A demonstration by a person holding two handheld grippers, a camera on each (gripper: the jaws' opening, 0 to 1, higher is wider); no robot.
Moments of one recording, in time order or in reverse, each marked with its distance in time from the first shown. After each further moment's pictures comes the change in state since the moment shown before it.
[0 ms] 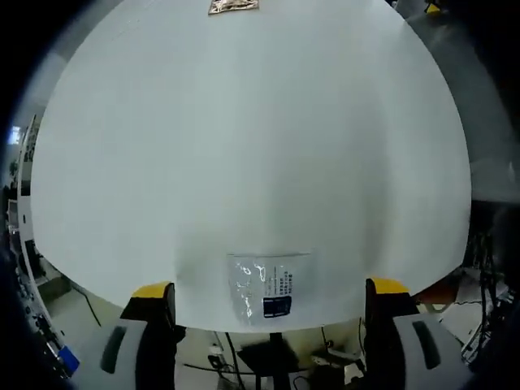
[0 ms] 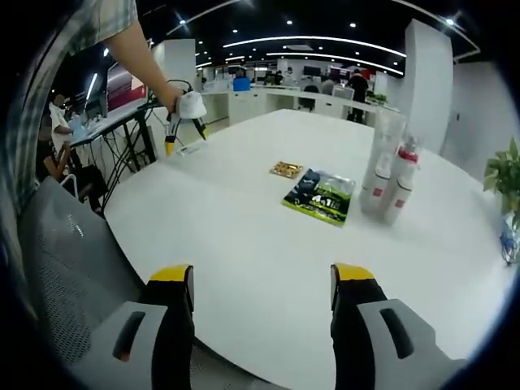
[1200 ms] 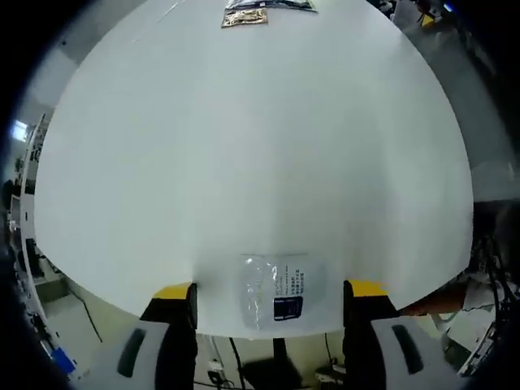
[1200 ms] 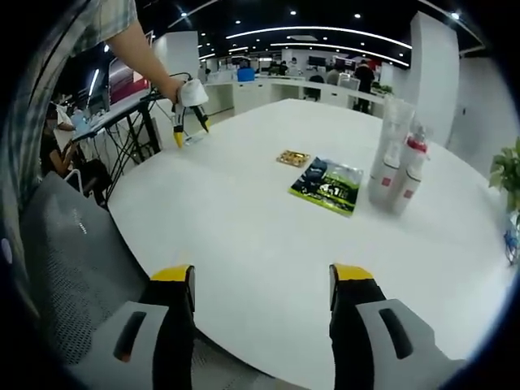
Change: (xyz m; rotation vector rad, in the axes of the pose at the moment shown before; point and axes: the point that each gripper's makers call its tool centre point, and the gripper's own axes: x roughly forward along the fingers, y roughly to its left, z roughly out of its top) left arm 0.001 0.009 0.000 -0.002 -0.116 0.017; right arm 0.004 0.005 -0.010 0.005 0.059 0.025
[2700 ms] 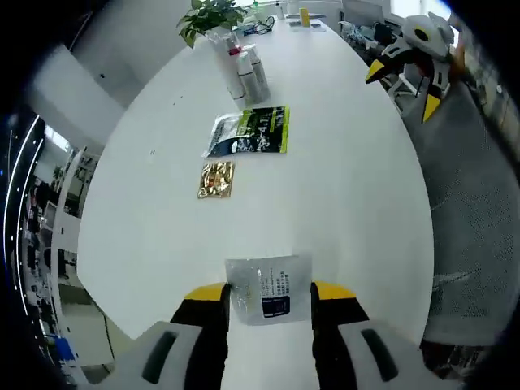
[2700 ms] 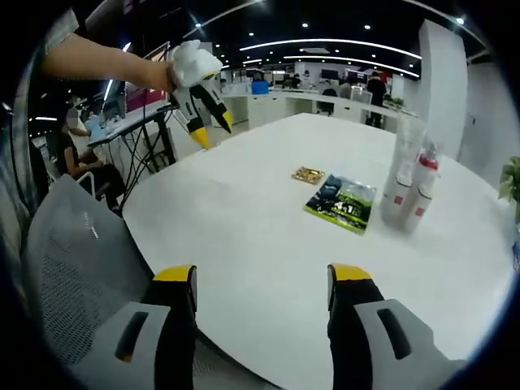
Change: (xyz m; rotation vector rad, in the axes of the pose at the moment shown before) left arm -0.104 -0.132 0.205 -0.074 -0.299 0.214; right arm -0.001 0.017 0.020 -0.033 -0.079 0.083
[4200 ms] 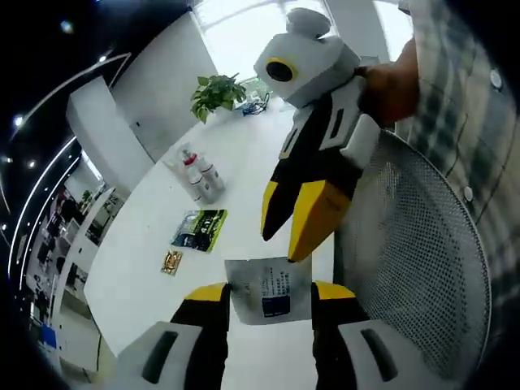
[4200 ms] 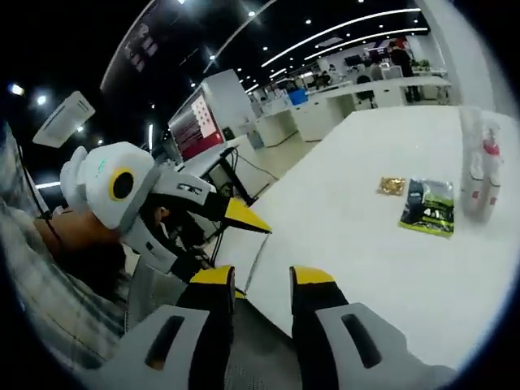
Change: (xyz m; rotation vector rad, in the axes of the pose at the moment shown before) left arm -0.049 -0.176 0.081 -0.058 -0.385 0.136; right arm -0.013 0.108 0.073 0.260 -0.072 0.380
